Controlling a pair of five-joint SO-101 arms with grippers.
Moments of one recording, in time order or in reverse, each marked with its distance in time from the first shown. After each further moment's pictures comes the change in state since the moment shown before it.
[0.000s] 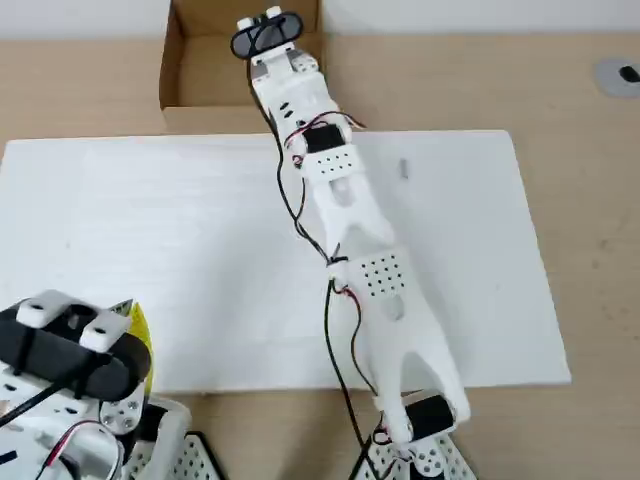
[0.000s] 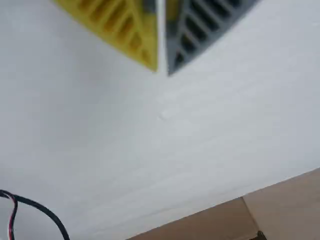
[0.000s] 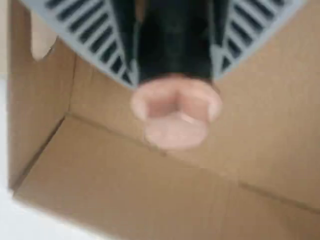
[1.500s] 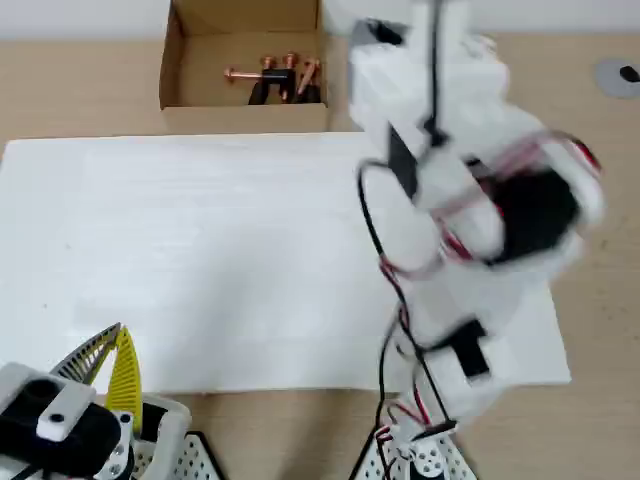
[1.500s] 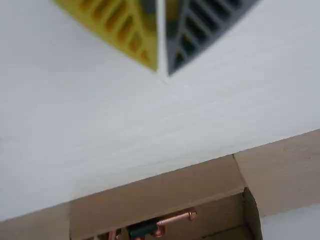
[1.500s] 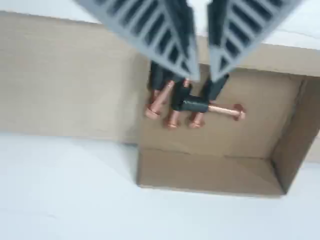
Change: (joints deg) left arm 0.0 -12.9 3.1 0.0 2.4; right arm 4.1 -76.6 0.6 78.8 -16.0
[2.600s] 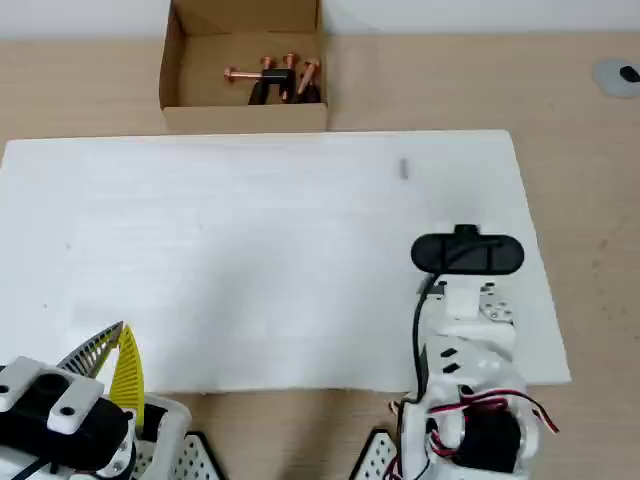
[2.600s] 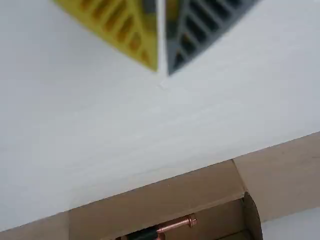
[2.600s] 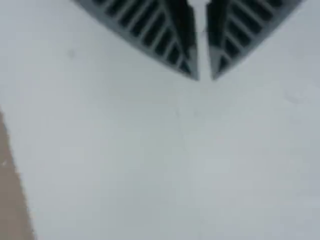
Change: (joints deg) left arm 0.0 -0.1 0.7 0.0 -0.8; right arm 22.8 -105.4 148.8 -27.0 14.0
